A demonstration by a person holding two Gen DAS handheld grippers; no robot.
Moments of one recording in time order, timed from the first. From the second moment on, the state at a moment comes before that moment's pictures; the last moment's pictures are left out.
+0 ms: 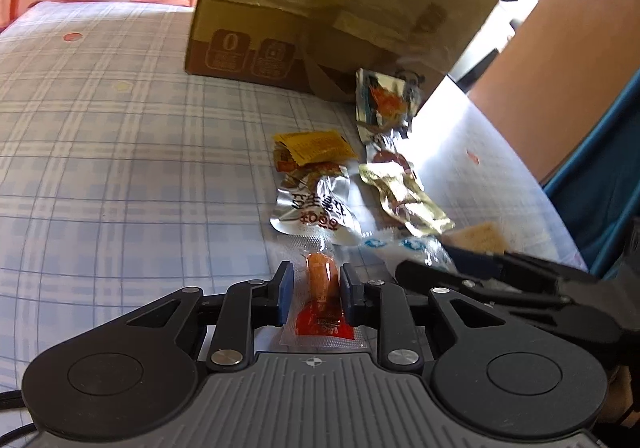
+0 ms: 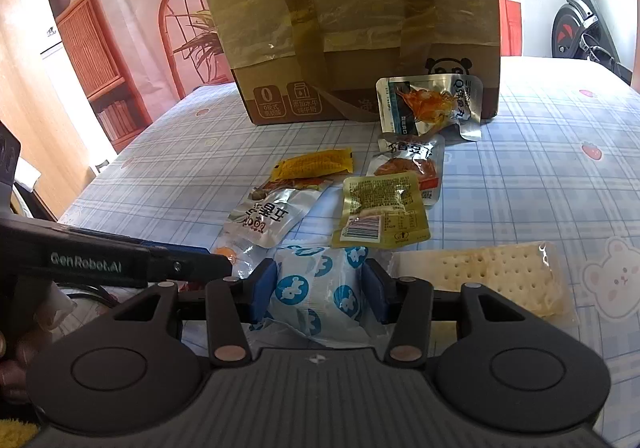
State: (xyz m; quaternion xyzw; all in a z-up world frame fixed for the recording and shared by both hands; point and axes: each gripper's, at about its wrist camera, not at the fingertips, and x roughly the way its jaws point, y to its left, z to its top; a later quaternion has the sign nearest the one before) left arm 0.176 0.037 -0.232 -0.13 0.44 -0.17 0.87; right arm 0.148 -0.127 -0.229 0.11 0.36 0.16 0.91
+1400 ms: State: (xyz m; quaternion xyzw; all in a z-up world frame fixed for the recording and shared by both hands) left arm 0.174 0.072 -0.176 -0.15 0.32 -0.11 0.93; right arm 0.147 -0.174 -0.183 0.16 0.26 0.13 0.94
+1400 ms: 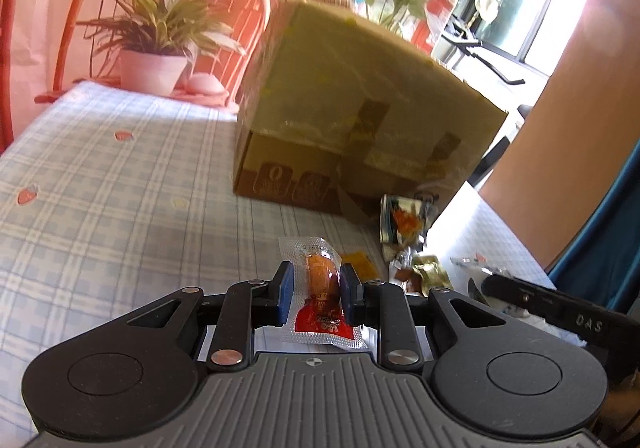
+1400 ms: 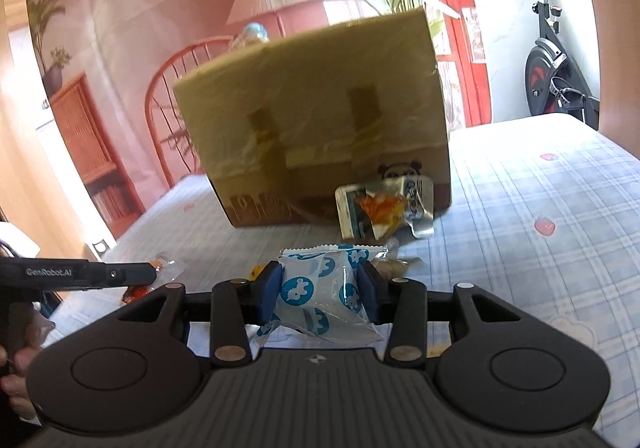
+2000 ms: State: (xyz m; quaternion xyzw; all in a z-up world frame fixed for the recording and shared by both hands) left arm 0.216 0.075 -0.081 -0.14 0.20 -0.15 0.96; right arm 0.179 -0.201 -0.113 0.16 0.17 0.12 0.96
